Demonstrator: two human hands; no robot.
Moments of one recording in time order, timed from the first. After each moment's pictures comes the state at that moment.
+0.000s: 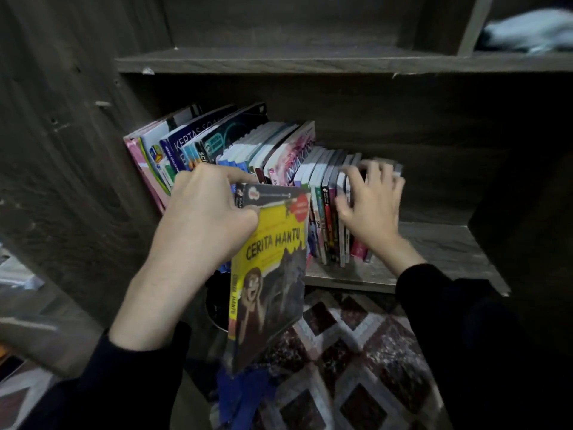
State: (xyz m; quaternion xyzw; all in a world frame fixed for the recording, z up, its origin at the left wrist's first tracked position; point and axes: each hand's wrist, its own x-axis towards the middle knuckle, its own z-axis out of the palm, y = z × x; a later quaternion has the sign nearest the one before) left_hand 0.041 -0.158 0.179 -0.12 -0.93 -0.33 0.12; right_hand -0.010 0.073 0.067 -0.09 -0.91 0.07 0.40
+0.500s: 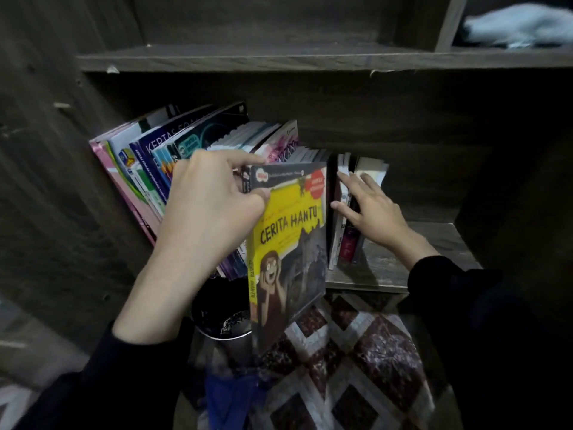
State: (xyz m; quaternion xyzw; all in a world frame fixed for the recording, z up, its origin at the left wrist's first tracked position) left_hand 0.035 -0.123 0.183 -0.17 -0.88 -0.41 0.14; right_hand -0.010 0.133 0.060 -0.08 -0.97 0.17 0.14
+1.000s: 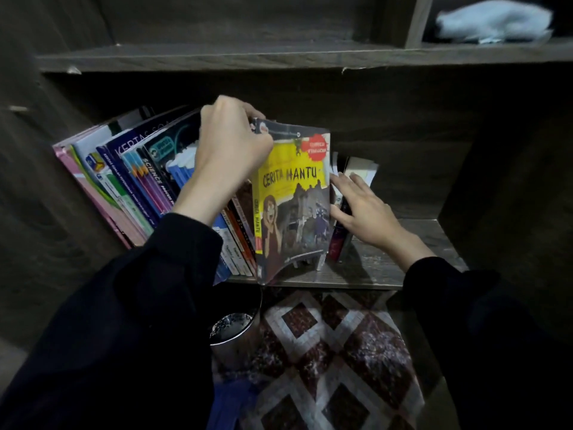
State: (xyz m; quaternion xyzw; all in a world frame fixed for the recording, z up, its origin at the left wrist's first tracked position) left_hand -0.038 -0.058 0.191 -0.17 -0.88 -0.40 0.20; right_hand 0.000 0.149 0.059 -0.06 -0.97 0.17 0.13
